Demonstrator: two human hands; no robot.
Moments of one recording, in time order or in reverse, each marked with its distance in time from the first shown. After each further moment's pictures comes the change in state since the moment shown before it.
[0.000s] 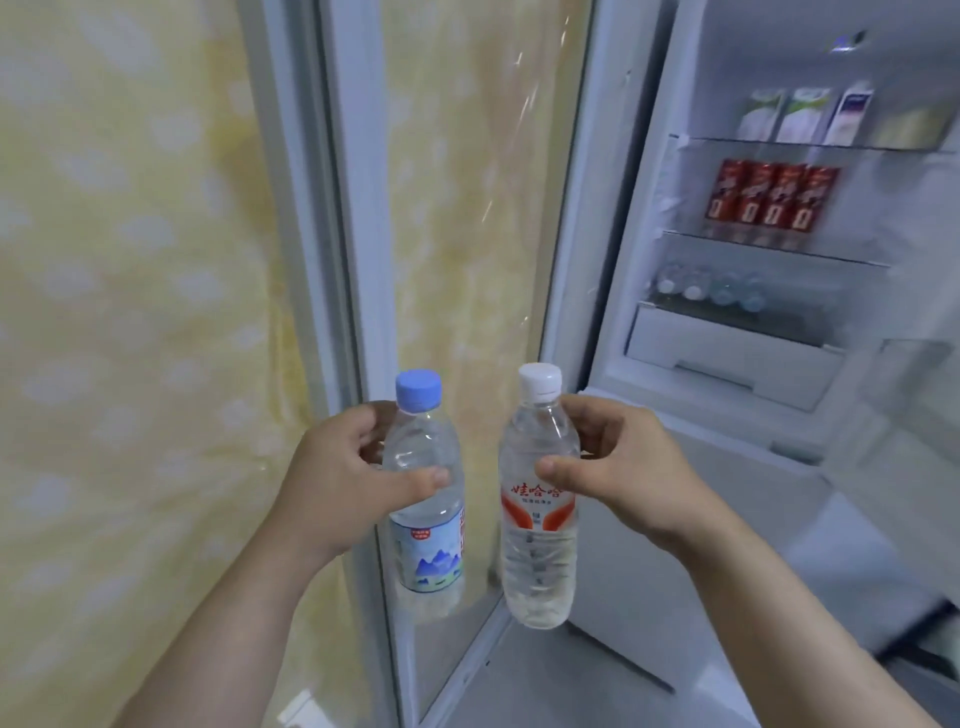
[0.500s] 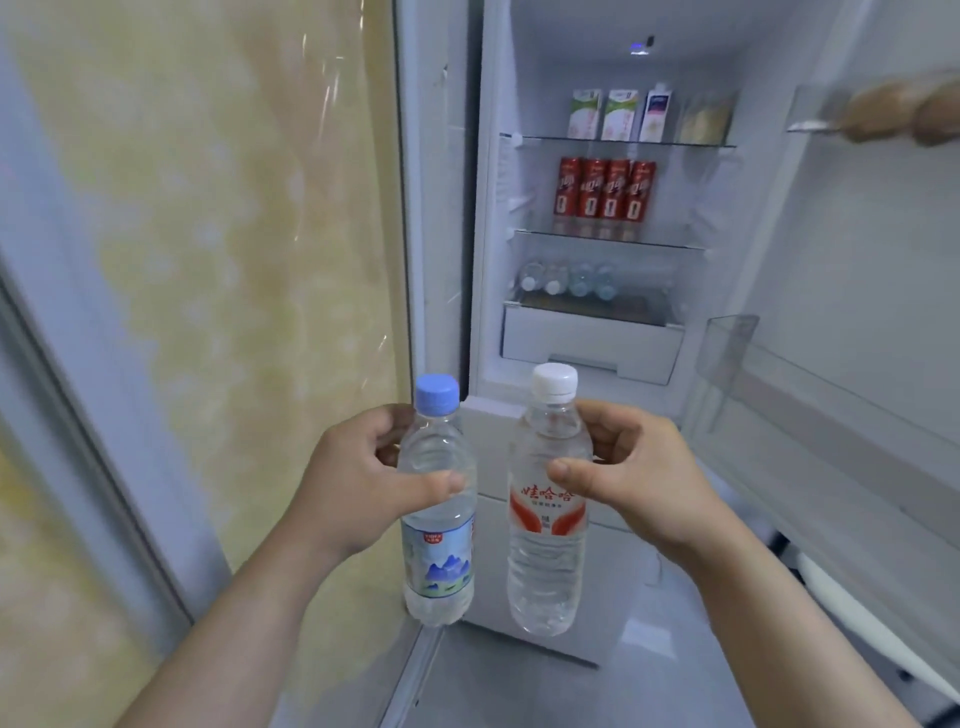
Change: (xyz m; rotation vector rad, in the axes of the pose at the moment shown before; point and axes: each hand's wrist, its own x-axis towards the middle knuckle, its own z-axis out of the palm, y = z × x) left_hand 0.077 0.015 0.134 -0.069 -0.305 0.096; right_hand -0.029 0.021 -0.110 -0.009 0.348 0.021
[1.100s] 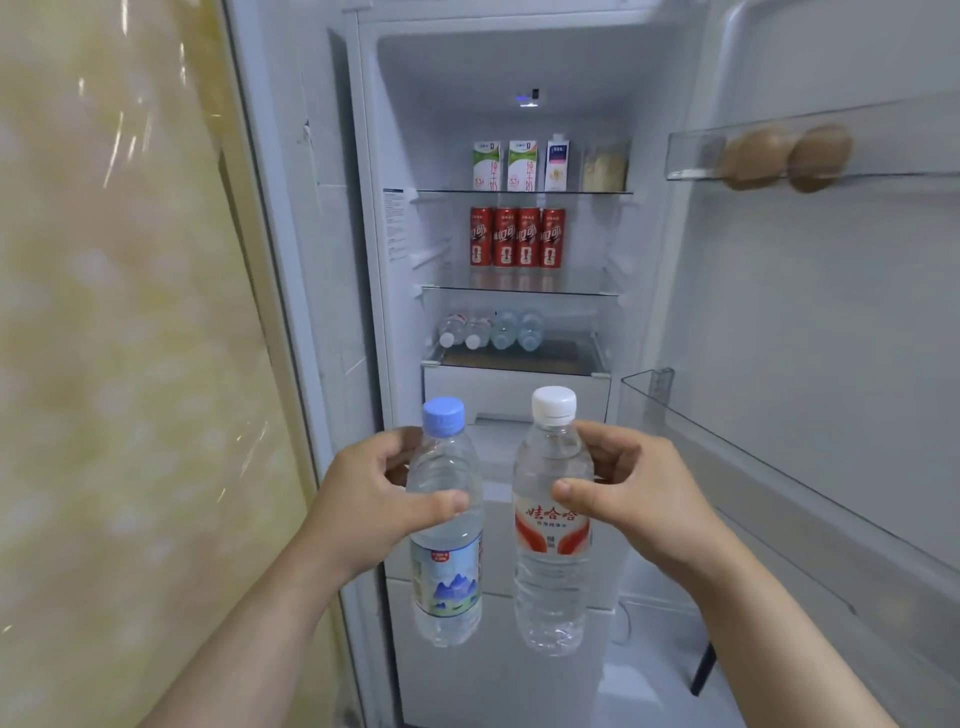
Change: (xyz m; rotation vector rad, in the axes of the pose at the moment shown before) left_hand 0.128 0.009 0.119 -0.014 -0.171 0.087; right_hand 0.060 0.019 -0.130 -0.068 0.145 -0.012
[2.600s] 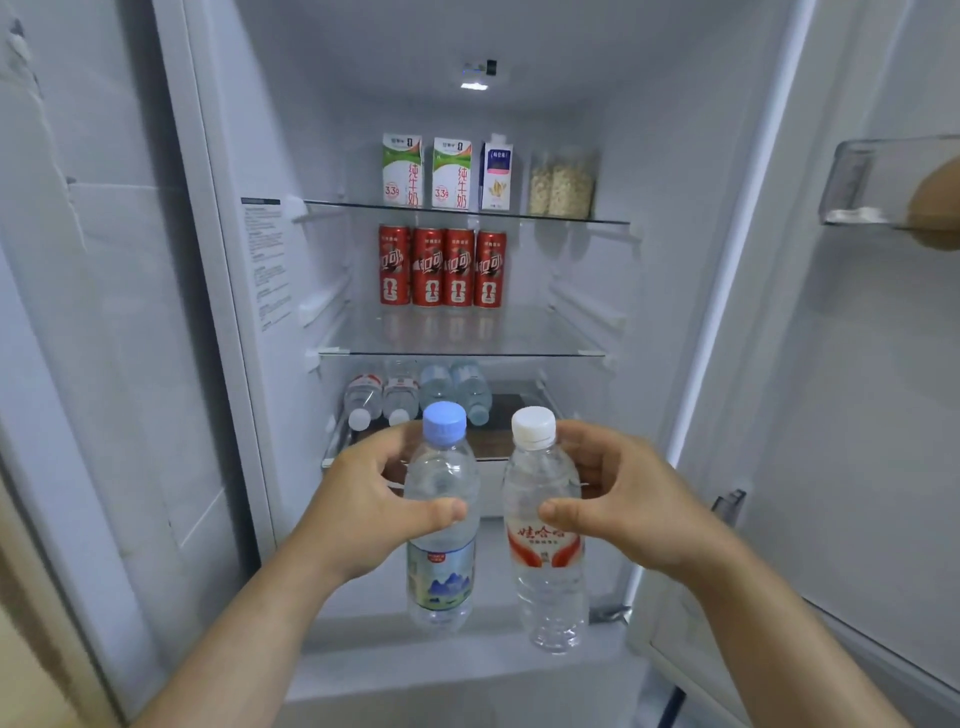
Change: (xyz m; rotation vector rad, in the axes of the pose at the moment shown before) left_hand 0.308 -0.093 0.010 -0.008 -0.263 0.198; right_hand 0.244 0.065 -0.041 -0.353 0.134 0.170
